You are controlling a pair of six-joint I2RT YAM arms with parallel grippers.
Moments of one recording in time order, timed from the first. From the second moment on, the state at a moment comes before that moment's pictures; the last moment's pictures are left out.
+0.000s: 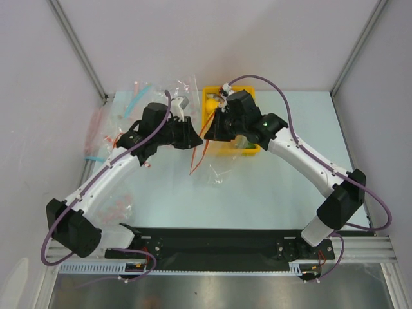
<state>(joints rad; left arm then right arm) -0.49 1.31 1.23 -0.47 0.35 -0.40 0.72 1.62 1.62 -0.60 -0.17 0.64</state>
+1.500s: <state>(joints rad) -0.51 1.23 1.19 -0.65 0.05 -0.46 0.66 1.73 1.45 -0.43 -0.39 0.66</state>
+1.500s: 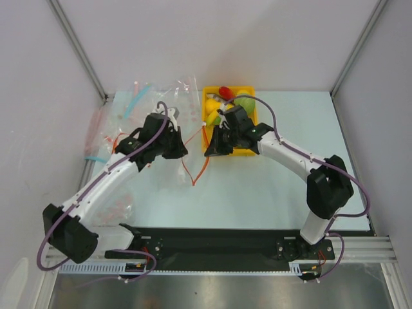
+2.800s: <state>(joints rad) -0.55 1.45 1.37 -0.56 0.19 -0.54 0.50 1.68 1.18 -0.41 -0.23 0.69</state>
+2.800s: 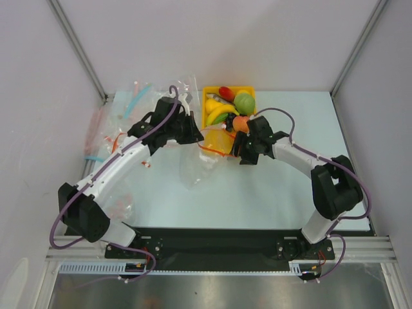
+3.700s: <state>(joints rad) -0.45 1.39 1.59 -0.87 -0.12 -0.31 0.61 1.77 1.40 -0.38 -0.37 0.60</state>
